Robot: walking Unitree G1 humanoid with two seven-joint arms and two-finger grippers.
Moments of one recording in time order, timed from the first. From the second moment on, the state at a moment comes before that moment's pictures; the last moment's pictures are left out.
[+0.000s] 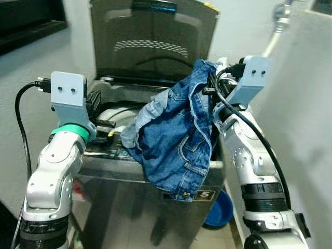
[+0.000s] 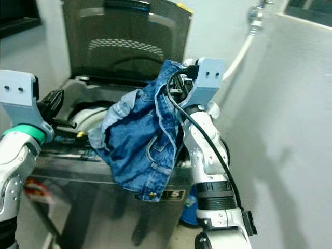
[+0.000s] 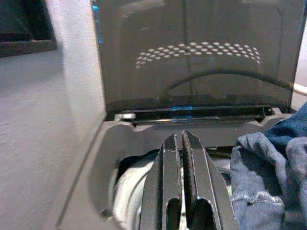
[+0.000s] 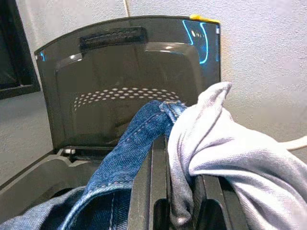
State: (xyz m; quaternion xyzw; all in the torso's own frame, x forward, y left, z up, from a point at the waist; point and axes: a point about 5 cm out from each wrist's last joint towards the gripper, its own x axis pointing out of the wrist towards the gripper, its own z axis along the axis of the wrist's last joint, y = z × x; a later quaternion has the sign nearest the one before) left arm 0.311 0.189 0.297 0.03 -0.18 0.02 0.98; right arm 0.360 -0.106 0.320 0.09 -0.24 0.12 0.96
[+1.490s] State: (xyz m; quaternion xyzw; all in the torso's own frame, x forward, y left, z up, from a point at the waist) left arm 0.297 0.183 0.309 0.01 -0.25 0.02 0.97; right arm 0.316 -0.044 0.361 0.17 -0.26 0.39 0.87
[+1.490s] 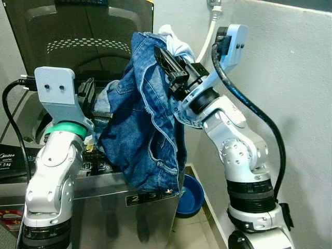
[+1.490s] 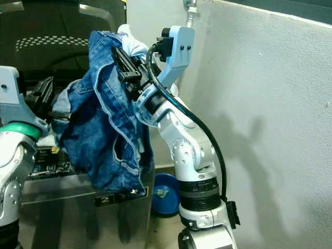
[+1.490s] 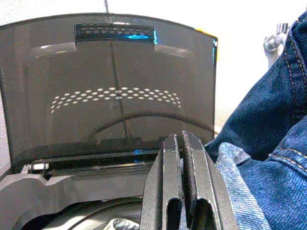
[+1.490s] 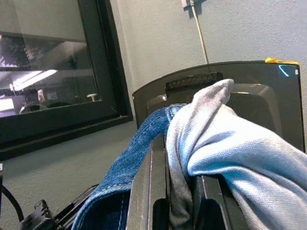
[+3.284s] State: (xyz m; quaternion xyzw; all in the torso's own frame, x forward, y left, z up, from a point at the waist) left arm 0.292 0.186 0.301 0.01 -0.24 0.02 0.97; right arm 0.335 -0.042 0.349 0.15 -0.21 0.38 0.89
